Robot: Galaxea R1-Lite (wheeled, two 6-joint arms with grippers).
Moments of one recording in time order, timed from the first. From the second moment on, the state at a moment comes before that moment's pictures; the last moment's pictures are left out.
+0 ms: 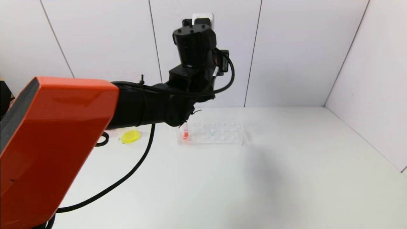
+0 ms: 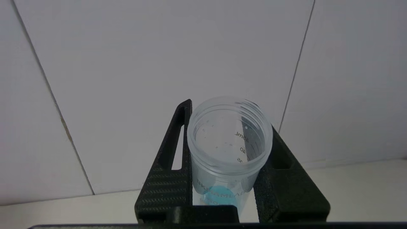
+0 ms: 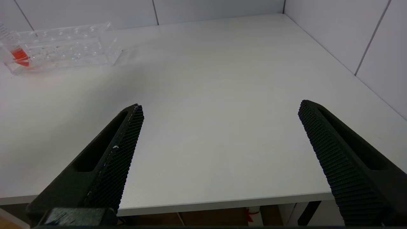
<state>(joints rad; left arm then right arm) -0.72 2.19 -1.85 -0.63 0.54 0.07 0.00 0.00 0.00 0.00 -0.04 0.09</state>
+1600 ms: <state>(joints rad) 0.19 1.94 -1.65 -0.24 -0.27 0.23 0.00 0.00 0.00 0.00 -0.04 0.09</state>
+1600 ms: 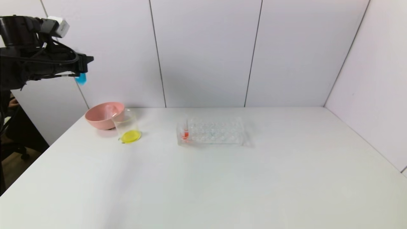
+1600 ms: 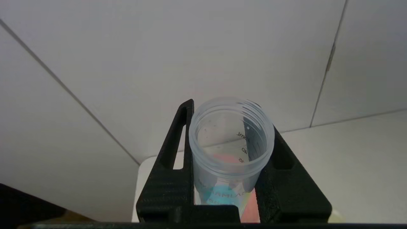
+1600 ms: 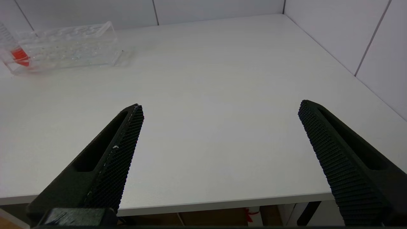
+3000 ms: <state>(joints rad) 0.23 1.97 -1.69 0.44 -0.54 1.07 0.00 0.00 0.00 0.00 -0.04 0.09</state>
